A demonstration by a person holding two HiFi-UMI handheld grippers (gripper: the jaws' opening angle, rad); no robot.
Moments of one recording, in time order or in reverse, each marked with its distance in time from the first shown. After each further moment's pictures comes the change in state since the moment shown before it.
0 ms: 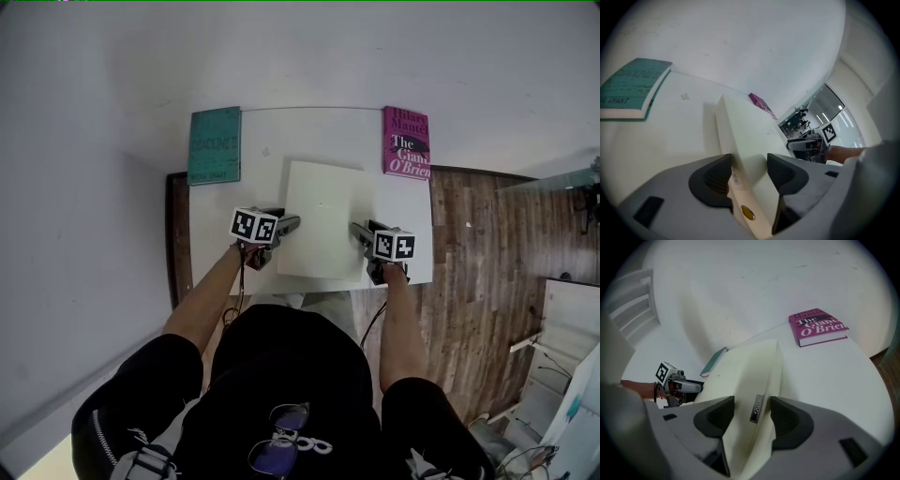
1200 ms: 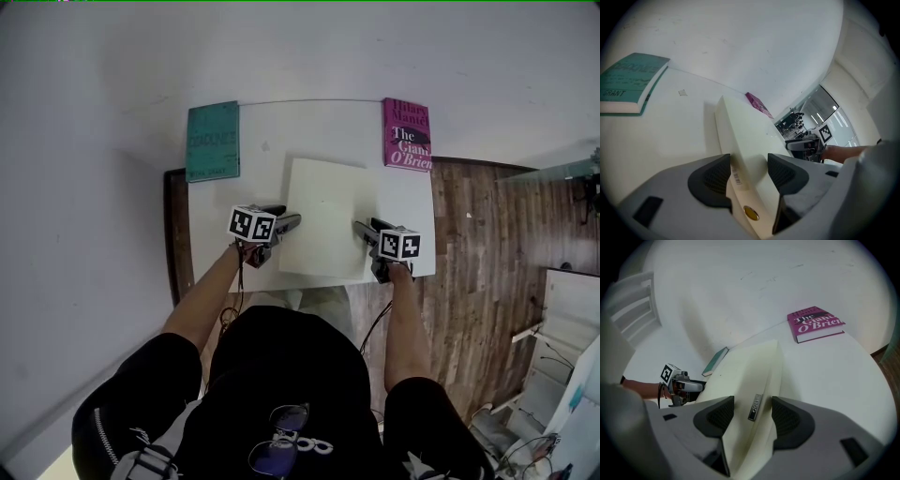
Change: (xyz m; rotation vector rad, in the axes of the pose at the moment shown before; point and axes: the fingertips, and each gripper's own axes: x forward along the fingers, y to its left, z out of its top) left arm 0.002 0.001 -0.008 0.015 0.000 -0.062; right arm -0.007 -0.006 -0.012 -0.002 -0.004 -0.003
